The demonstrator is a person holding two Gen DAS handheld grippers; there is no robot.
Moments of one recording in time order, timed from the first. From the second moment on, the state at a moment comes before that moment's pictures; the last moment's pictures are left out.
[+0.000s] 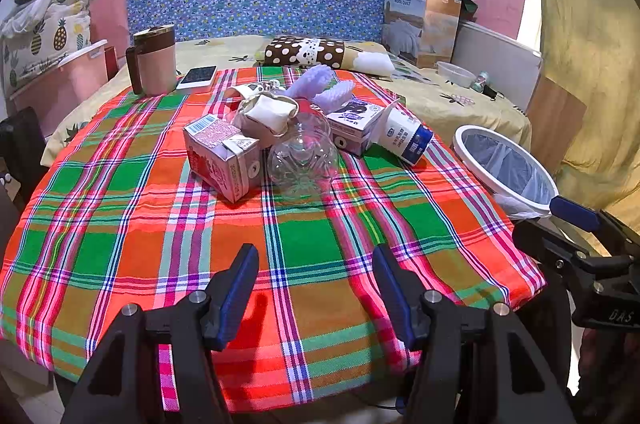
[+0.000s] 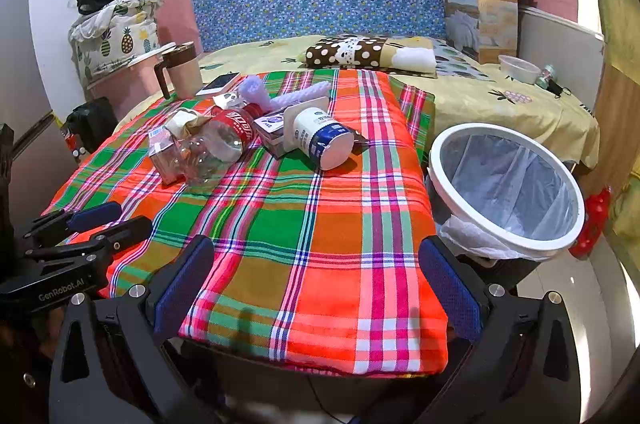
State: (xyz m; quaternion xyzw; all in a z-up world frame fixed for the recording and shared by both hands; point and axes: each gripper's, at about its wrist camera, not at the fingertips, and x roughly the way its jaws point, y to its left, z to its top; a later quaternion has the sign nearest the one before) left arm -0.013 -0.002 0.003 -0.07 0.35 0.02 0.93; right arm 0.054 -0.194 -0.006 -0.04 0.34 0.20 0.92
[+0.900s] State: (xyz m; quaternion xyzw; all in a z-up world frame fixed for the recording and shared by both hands) left arm 0.042 0.045 0.001 -0.08 0.35 0.05 0.93; right arm 0.111 -0.177 -0.006 -0.09 0.34 0.23 0.91
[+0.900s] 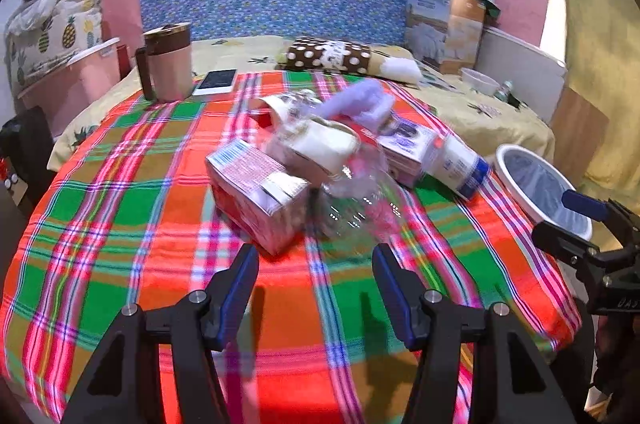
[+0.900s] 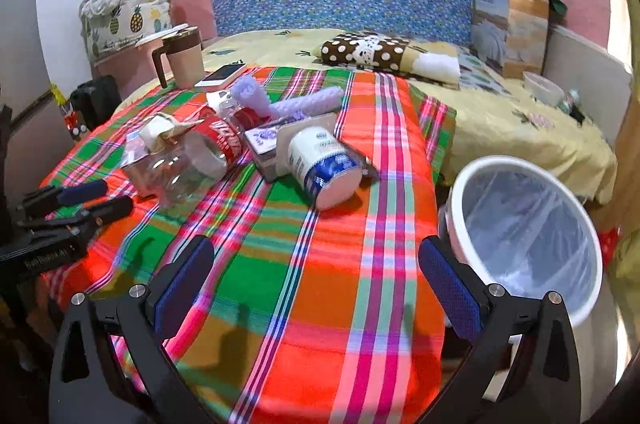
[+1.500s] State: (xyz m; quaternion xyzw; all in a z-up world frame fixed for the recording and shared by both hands) left arm 0.095 0.094 -0.004 -0.16 0.35 0.10 0.92; right arm 0.169 -0.158 -0.016 -0.12 0.35 0.25 0.89
